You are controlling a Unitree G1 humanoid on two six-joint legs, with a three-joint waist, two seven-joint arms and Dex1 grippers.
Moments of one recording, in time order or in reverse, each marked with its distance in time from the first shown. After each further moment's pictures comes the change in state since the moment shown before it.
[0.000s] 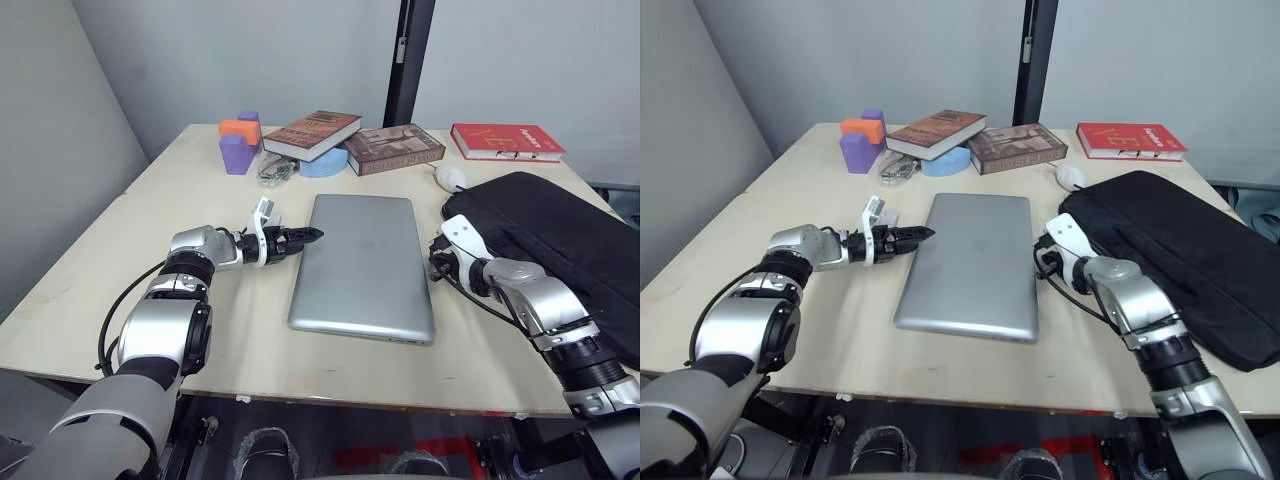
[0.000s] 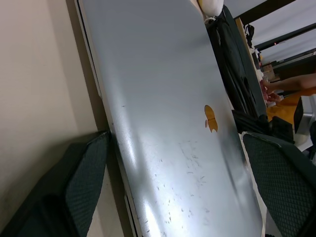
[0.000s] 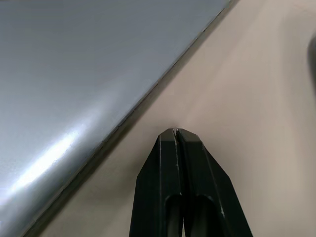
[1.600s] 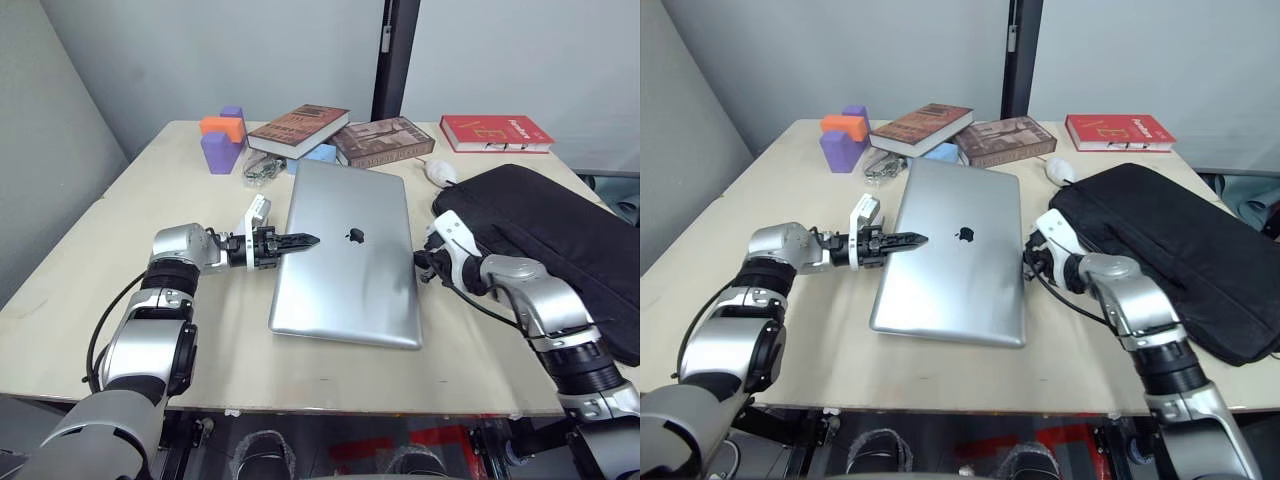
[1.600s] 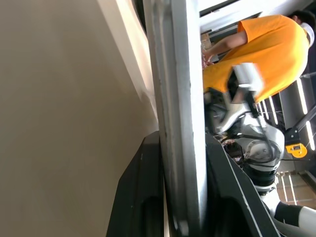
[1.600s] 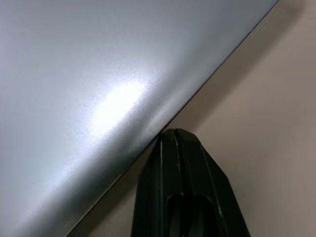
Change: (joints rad) left arm 0.117 0.082 -0.012 -0.352 -0.071 0.354 -0.233; right arm 0.027 0.001 -0.119 -0.215 0.071 0.029 0.227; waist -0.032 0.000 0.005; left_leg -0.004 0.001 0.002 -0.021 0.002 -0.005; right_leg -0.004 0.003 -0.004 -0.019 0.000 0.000
